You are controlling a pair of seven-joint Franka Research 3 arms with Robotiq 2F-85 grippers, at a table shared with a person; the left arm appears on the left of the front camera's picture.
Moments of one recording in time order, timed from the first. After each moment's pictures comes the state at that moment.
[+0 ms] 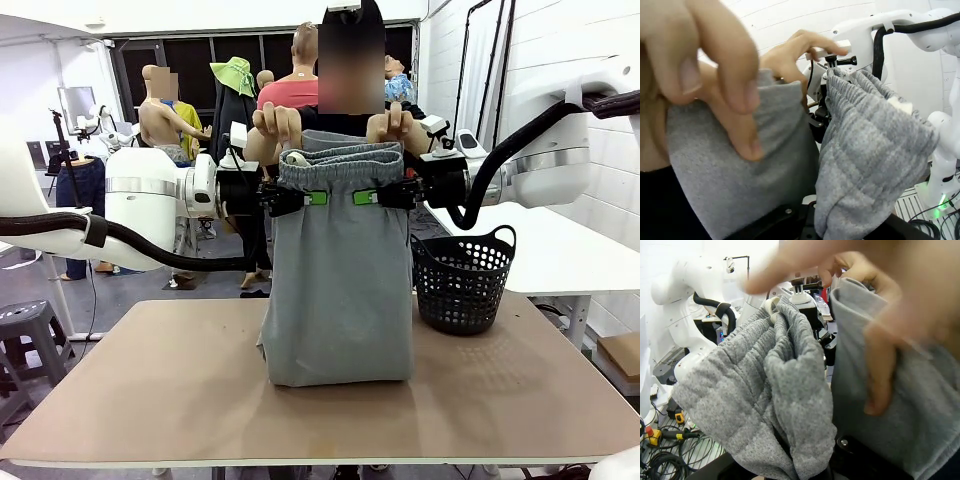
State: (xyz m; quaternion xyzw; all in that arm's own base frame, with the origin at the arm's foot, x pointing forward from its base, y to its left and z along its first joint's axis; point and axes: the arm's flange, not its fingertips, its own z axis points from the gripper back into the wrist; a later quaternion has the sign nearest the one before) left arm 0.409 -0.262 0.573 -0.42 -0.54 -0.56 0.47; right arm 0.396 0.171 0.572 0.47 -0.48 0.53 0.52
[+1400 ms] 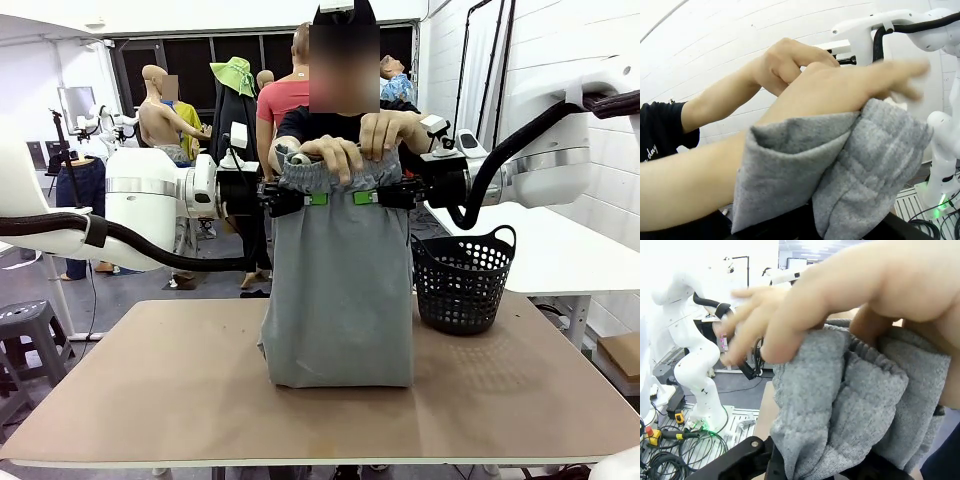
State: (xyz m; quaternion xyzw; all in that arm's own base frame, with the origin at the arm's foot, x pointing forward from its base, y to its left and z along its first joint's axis) left arm 0.409 -0.262 0.573 -0.42 -0.54 -0.56 0.47; right arm 0.396 0.171 0.572 0.47 -0.48 0.53 0.52
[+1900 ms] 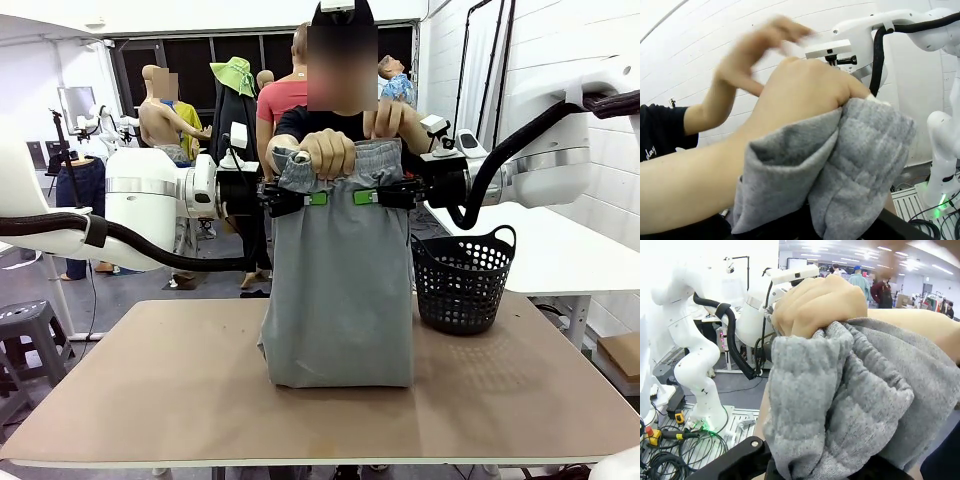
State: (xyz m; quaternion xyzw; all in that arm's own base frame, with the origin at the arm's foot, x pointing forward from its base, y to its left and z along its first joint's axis) left arm 0.409 -0.262 0.573 -0.42 -0.54 -0.56 0.47; right arm 0.396 0.171 0.572 0.47 -0.48 0.53 0.52
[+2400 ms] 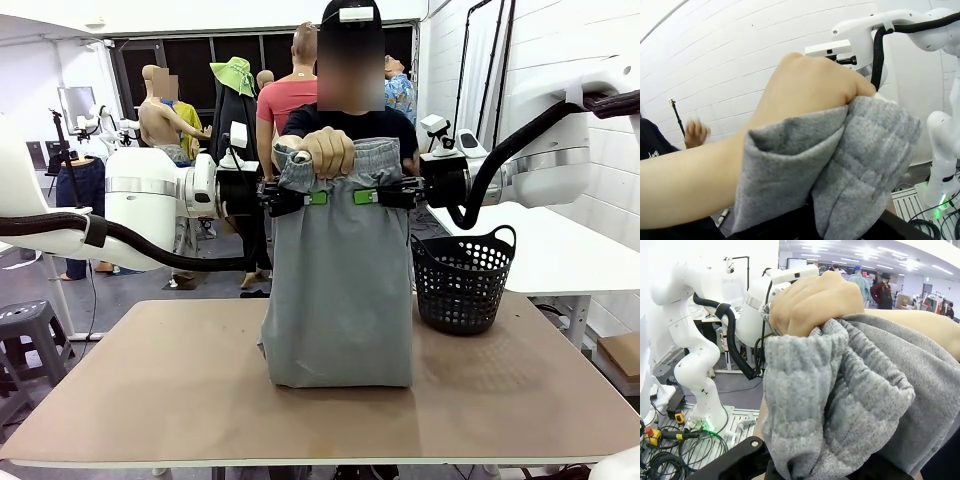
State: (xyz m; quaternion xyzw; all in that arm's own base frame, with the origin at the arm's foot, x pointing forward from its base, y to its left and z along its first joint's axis) left arm 0.409 -0.262 0.574 -0.42 -0.54 -0.56 0.47; right arm 0.396 0.171 0.573 0.47 -0.48 0.53 0.52
